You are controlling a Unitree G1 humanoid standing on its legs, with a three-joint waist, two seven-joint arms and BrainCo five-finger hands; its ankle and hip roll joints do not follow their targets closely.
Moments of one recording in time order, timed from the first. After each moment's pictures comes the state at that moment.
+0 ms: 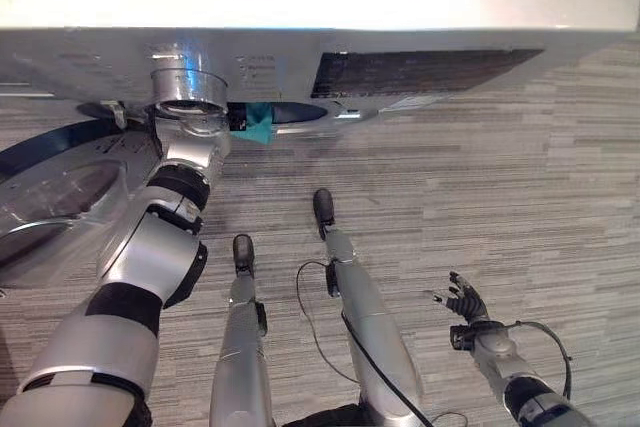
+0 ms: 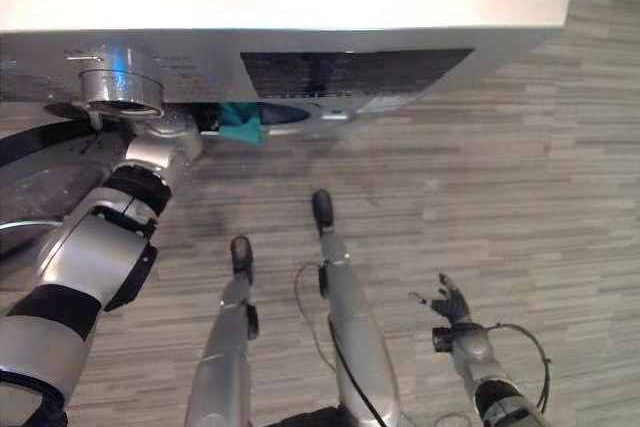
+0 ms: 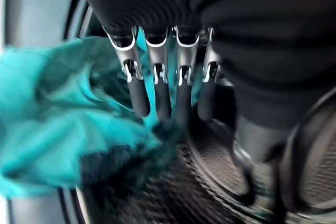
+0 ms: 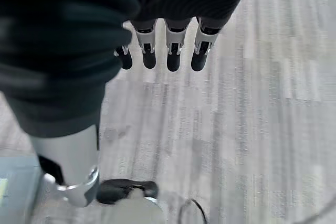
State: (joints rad) left arm -1.08 0.39 -0.35 0.83 -0.57 -0.21 0.43; right arm -0.20 -0.42 0.33 1.01 0.45 -0.24 -0.13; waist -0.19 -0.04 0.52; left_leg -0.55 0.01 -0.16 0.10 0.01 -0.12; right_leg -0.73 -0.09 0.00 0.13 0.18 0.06
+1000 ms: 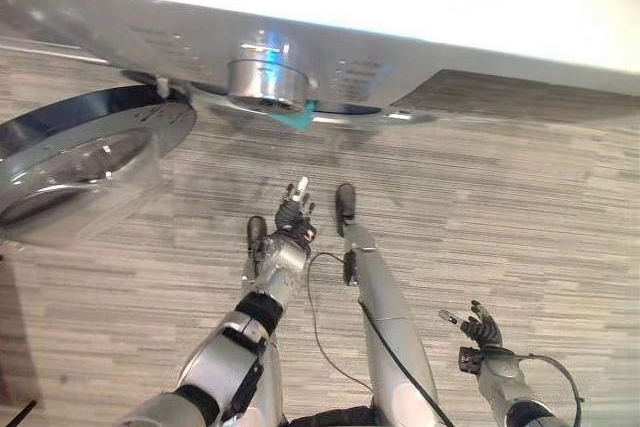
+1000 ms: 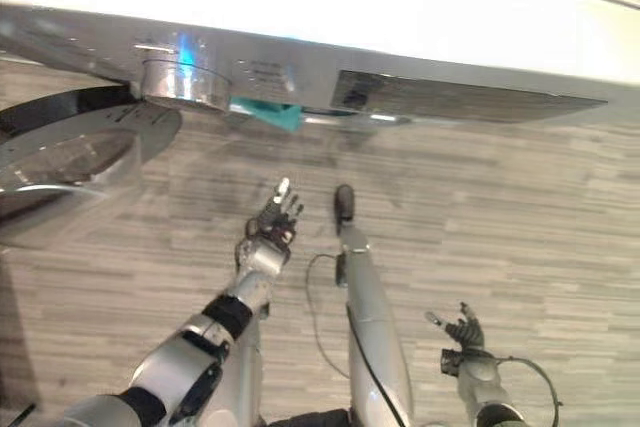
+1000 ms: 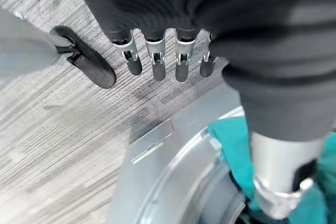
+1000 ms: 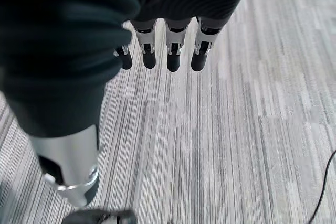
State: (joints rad) left arm -0.79 0.02 -0.24 1.03 -1.26 -0.25 0.19; right arm -0.14 -0.38 0.24 1.05 0.49 -0.23 -0.19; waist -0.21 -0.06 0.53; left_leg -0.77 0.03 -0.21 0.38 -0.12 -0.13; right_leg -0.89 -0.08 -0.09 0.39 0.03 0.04
